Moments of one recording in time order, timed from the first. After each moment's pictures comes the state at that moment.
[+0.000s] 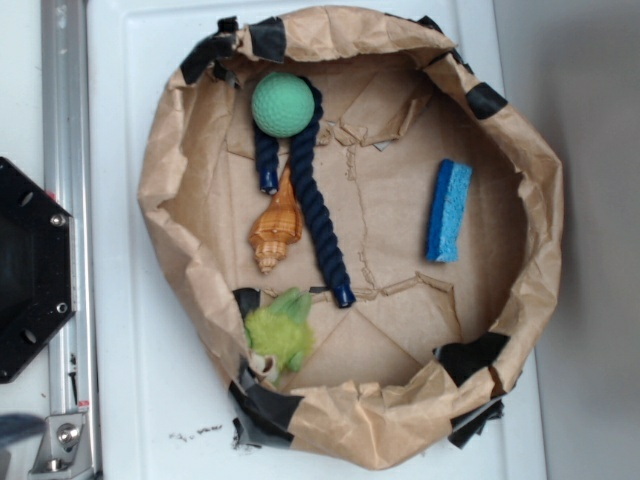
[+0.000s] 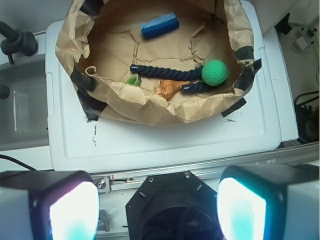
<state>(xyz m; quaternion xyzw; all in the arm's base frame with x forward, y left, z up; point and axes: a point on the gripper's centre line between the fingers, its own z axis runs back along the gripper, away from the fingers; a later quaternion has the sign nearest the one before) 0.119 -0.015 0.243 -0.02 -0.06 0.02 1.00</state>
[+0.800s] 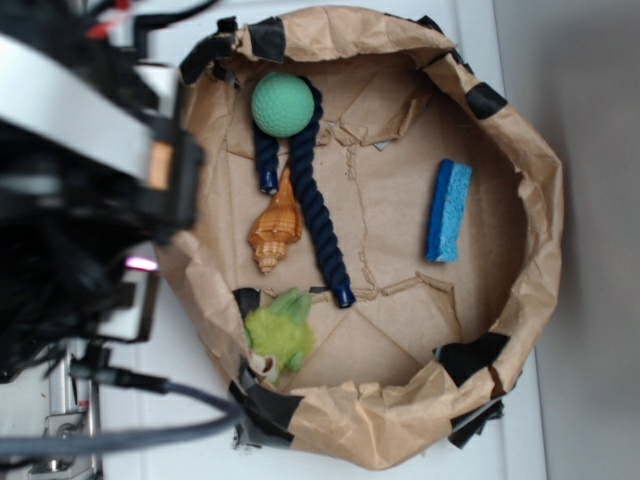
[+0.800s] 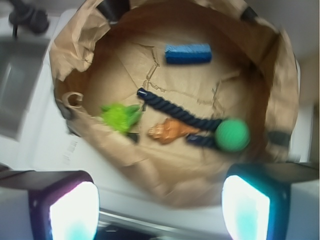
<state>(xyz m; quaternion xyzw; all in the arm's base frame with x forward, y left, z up) 0.195 0.001 0.187 0.03 -0.05 -0.20 0.98</state>
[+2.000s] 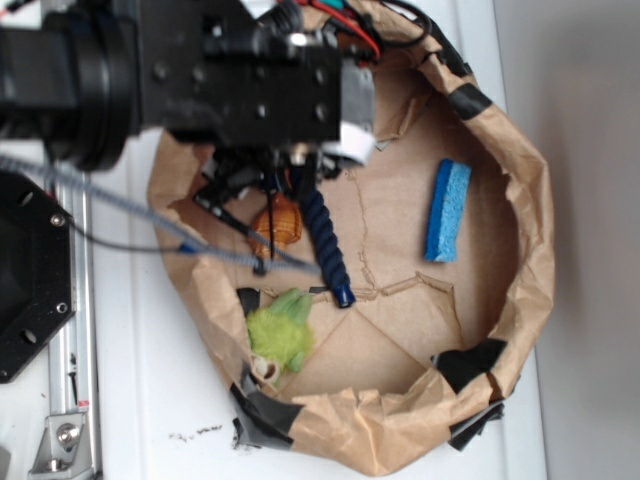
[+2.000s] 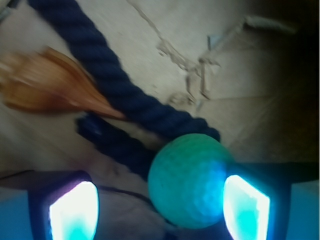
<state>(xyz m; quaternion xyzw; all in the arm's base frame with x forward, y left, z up) 0.231 0.080 0.059 0.11 0.06 -0.35 0.93</state>
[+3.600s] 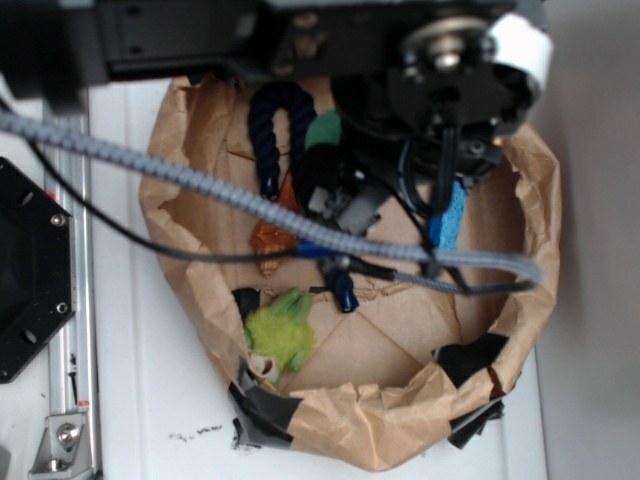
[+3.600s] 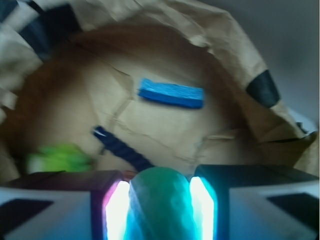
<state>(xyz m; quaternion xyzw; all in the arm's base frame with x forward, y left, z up) 0.273 0.007 0.164 -0.02 -0.03 -0.22 0.97</state>
